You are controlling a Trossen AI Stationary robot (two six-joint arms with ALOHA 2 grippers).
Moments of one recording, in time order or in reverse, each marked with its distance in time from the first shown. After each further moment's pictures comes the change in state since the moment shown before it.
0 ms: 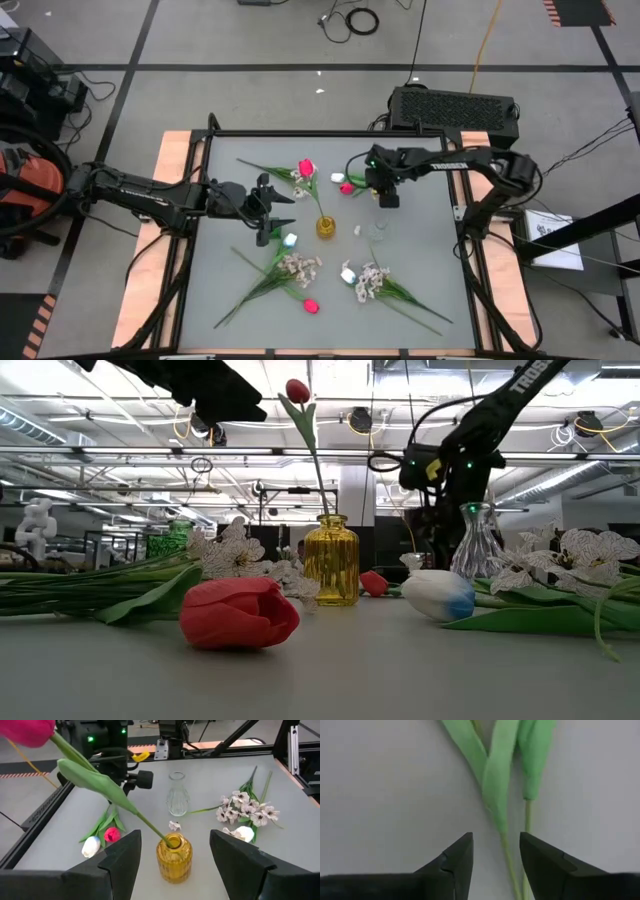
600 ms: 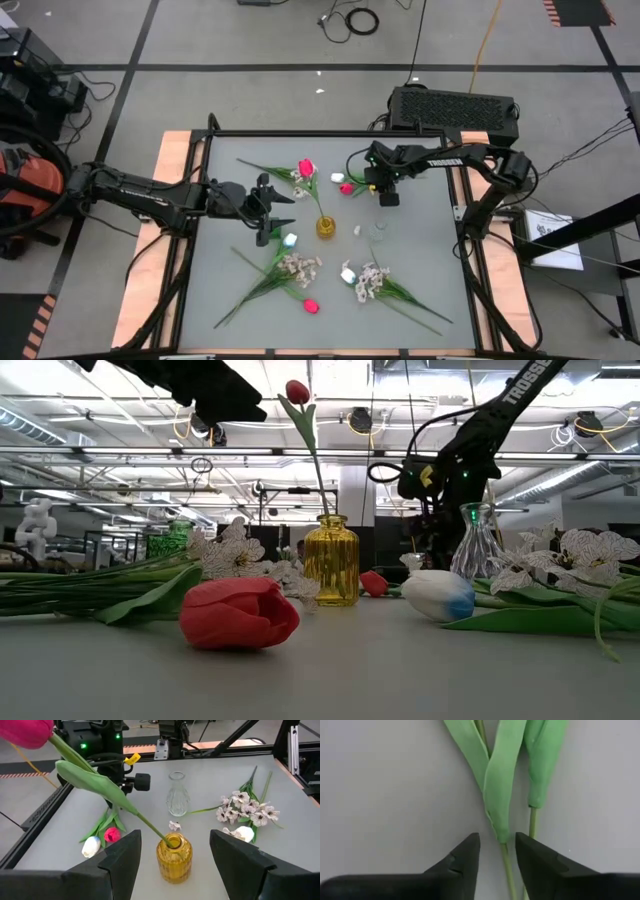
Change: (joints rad) left arm 0.000 0.000 0.000 0.000 0.000 0.001; right arm -0.044 0.063 0.002 0.040 -0.060 -0.074
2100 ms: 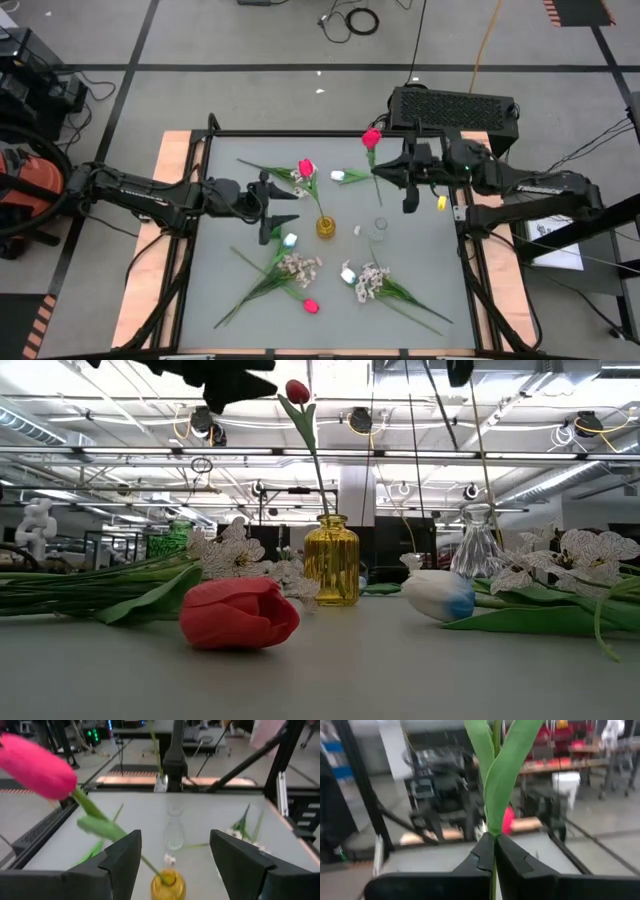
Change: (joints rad) left arm 0.000 0.000 0.000 0.169 0.005 -0.046; right arm 0.424 -0.782 -0.005 0.515 -0.054 0.717
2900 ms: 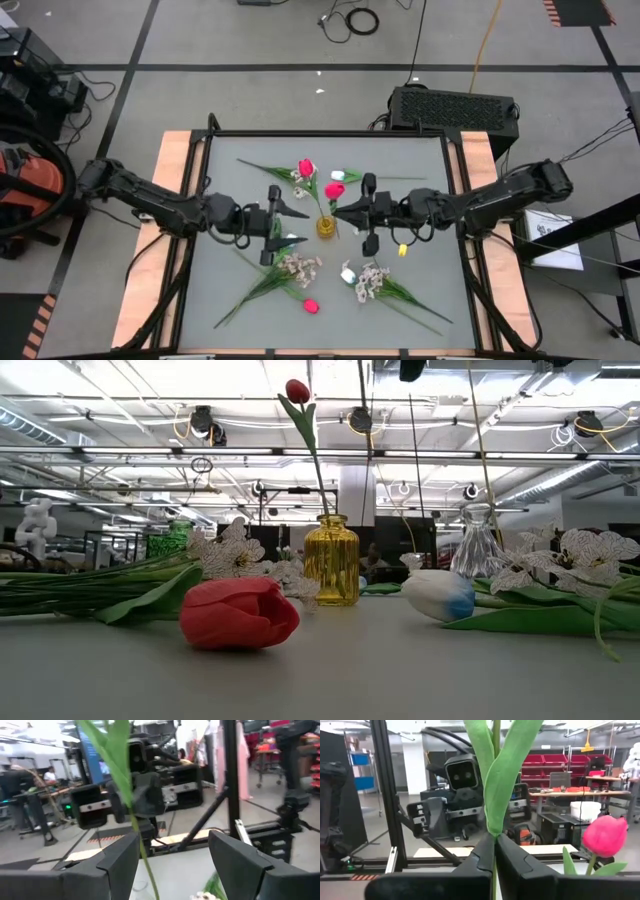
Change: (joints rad) left arm -0.150 0.164 0.001 0.481 -0.001 0.201; right arm 0.301 0.419 -0.069 0.615 0.246 -0.085
